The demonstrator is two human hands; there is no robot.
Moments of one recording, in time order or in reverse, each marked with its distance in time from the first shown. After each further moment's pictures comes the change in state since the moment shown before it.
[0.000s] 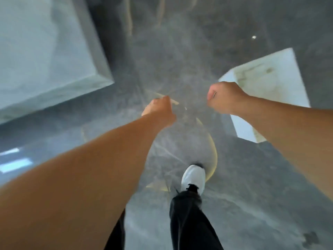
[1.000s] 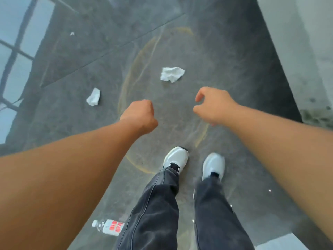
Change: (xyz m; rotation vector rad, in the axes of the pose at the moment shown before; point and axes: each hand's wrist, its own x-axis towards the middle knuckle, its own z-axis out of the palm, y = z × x) left_hand -0.370 -0.580 0.096 -1.020 0.296 -0.912; right_hand -0.229 -0.604 0.363 -0.908 -0.441 -0.825
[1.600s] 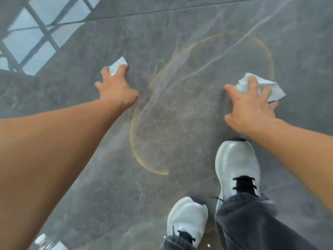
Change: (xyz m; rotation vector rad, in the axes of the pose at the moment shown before) left_hand 0.234 -0.229 0.096 -0.324 0.441 -0.615; right_hand 0.301 -0.033 0.165 -0.634 0.114 -0.273
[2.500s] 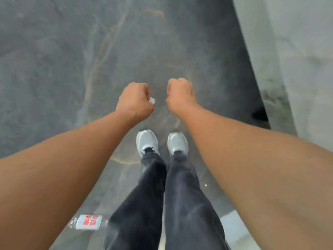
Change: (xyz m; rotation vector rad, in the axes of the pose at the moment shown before) left_hand -0.326 0.124 -0.099 0.003 -0.442 0.755; right_hand -0.284 0.054 -0.105 0.476 0.099 0.351
